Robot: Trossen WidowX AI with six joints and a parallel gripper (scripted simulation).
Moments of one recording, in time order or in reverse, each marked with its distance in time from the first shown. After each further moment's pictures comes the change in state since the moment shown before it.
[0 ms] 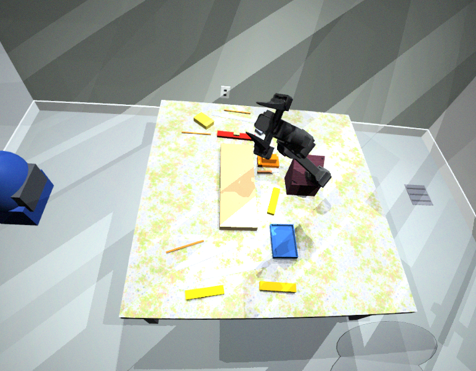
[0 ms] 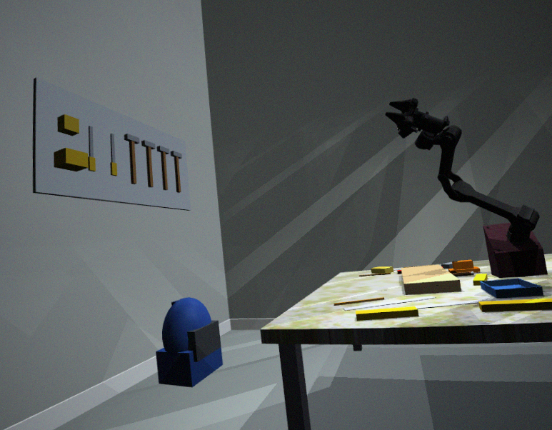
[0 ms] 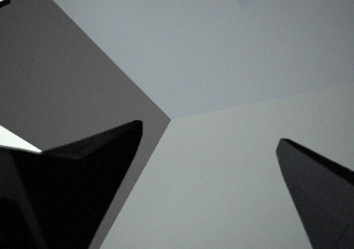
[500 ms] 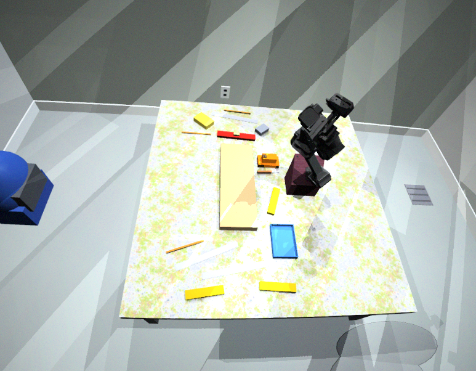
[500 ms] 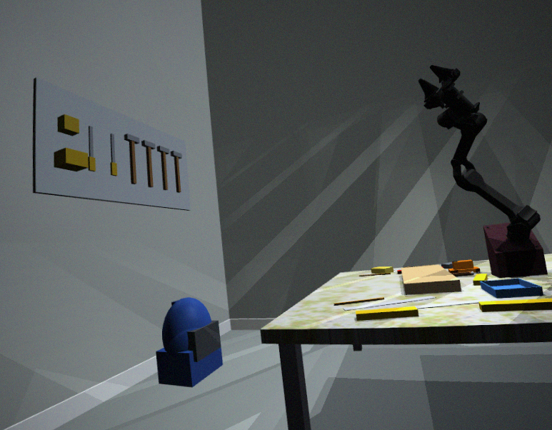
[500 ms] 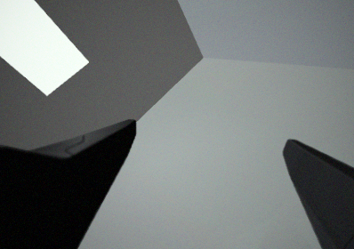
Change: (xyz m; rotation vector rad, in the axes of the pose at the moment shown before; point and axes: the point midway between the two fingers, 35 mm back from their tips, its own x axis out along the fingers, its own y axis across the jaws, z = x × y) arm -0.063 0.051 -0.130 -0.283 0.289 0.197
